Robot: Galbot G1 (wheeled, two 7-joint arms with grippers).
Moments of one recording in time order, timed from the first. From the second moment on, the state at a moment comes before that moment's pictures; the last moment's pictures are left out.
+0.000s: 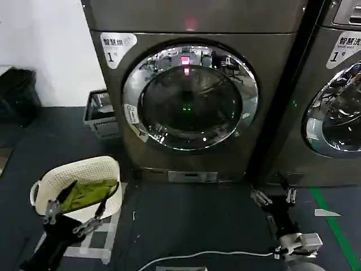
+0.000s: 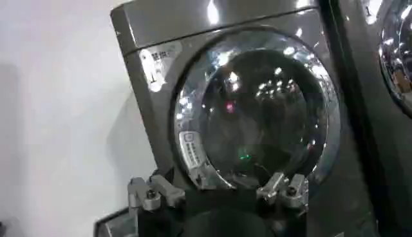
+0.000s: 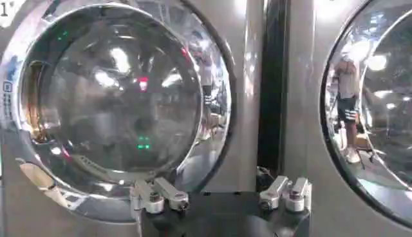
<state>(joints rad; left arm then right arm) 1.94 -1.38 -0.94 -2.51 -0.19 -0.04 0.33 -1.52 1.53 0.76 2.24 0.20 -0.14 -0.32</state>
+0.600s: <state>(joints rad) 1.92 -1.37 -0.92 -2.50 -0.20 0.00 0.36 -1.21 1.14 0.49 2.06 0.42 -0.18 -0.39</state>
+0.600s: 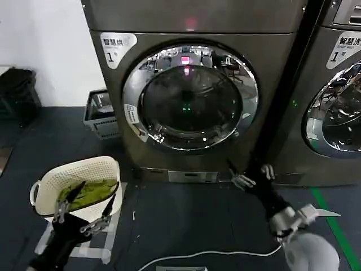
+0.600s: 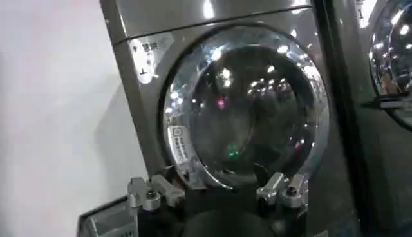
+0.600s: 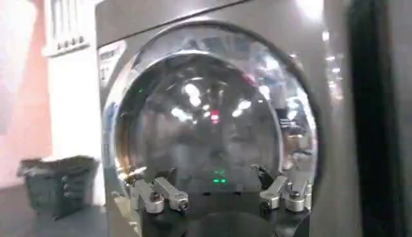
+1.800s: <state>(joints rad) 1.94 -1.37 -0.94 -2.57 -0.26 0.00 0.33 -0.37 1.28 -0.09 1.38 0.51 -0.16 -0.47</state>
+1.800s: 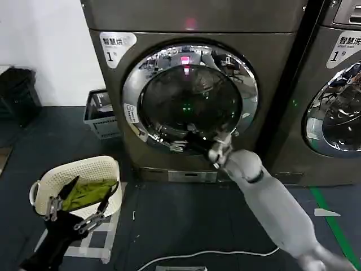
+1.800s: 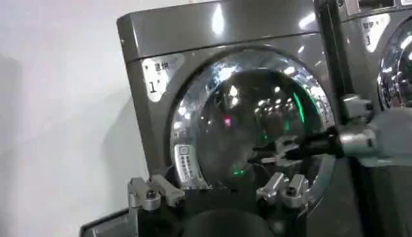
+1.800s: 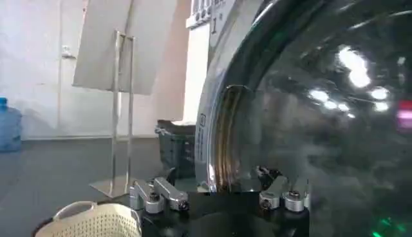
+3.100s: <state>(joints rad) 1.90 -1.35 -0.95 -2.53 -0.22 0.07 0.37 -0.21 1.44 -0.17 1.12 0.45 -0.12 -0.65</state>
